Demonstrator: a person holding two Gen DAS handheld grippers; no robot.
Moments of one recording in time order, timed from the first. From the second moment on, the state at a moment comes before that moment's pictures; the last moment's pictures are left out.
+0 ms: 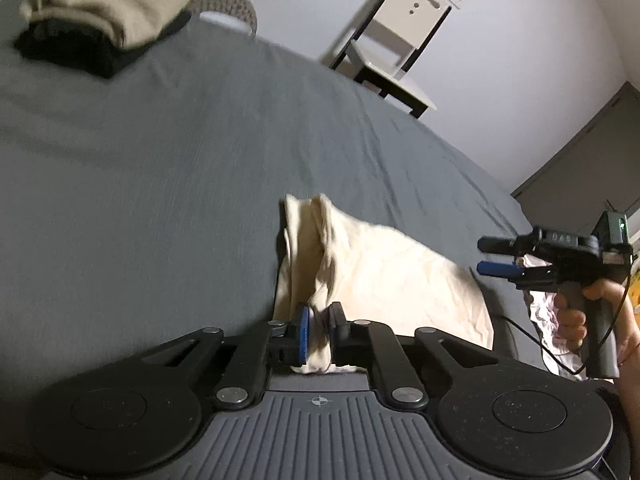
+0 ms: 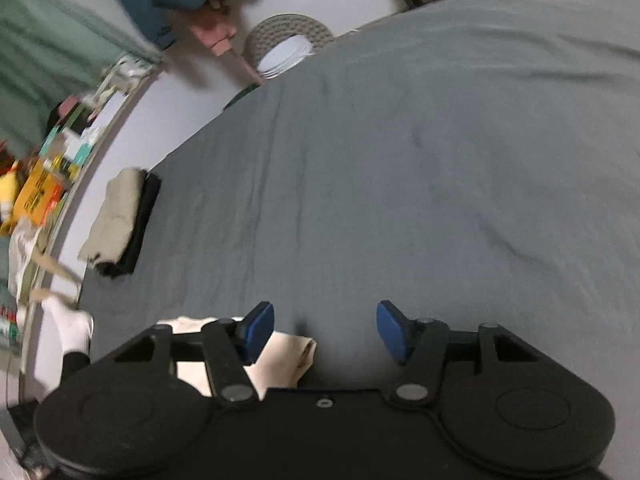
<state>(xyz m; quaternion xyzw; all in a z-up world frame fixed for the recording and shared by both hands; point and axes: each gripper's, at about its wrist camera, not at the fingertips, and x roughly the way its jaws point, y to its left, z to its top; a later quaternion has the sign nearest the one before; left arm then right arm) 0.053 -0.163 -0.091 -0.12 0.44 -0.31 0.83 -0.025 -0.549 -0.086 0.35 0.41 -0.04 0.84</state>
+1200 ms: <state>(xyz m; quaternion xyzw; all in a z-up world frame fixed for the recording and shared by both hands) 0.135 -0.220 -0.095 -0.08 0.46 -0.28 0.84 -0.013 -0.534 -0.092 0.30 0.38 0.00 0.87</state>
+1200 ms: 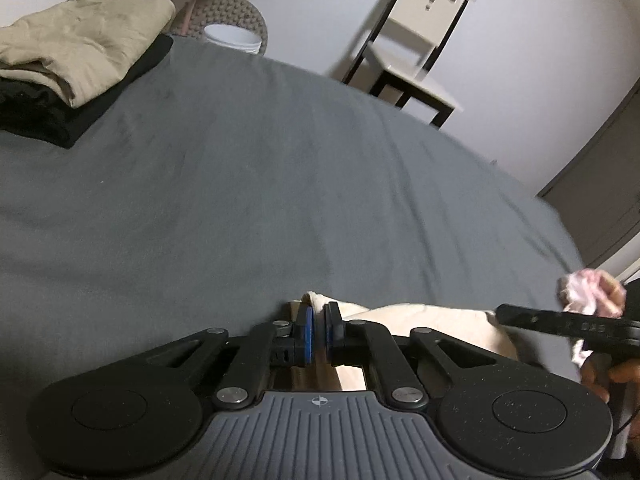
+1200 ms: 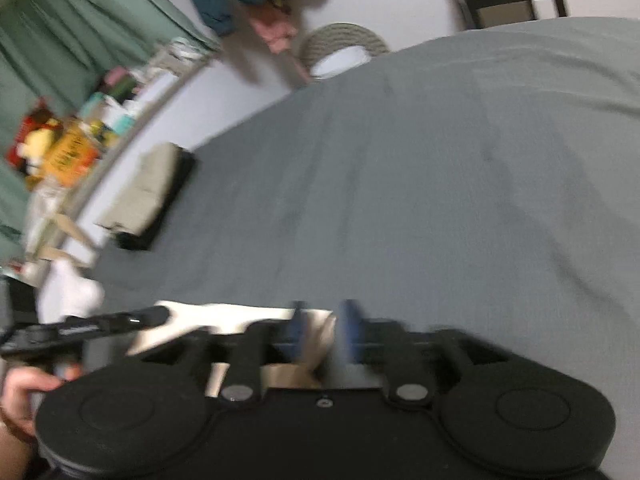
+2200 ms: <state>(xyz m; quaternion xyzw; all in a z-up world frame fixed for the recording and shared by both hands) 0.152 -0.148 -0.112 -0.22 0.57 -0.35 0.71 -0.031 -0.557 -0.113 0.41 0.47 0.14 0.77</state>
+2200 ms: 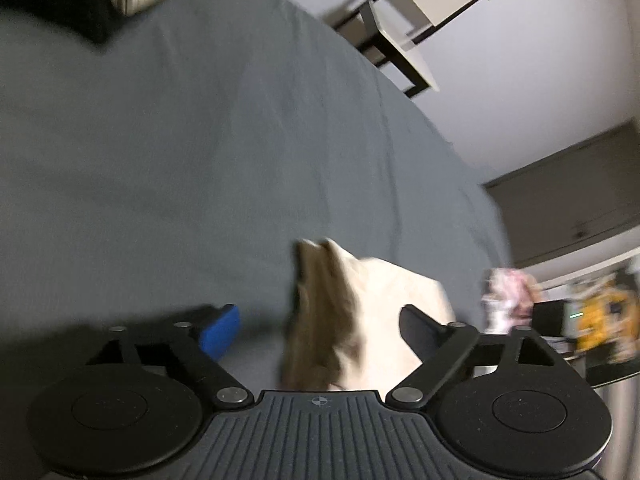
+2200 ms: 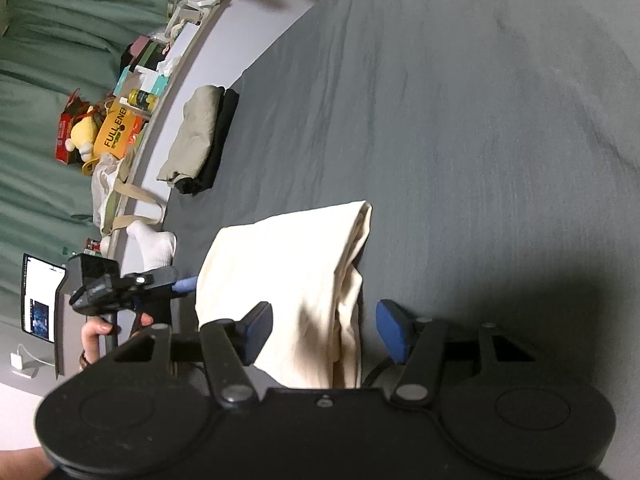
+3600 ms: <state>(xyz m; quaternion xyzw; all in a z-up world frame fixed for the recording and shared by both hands) 0.141 -0.216 -0.135 -0.21 0.57 -0.43 0.66 -0.023 -0.548 -0.120 0.43 0.47 0.15 0.76</state>
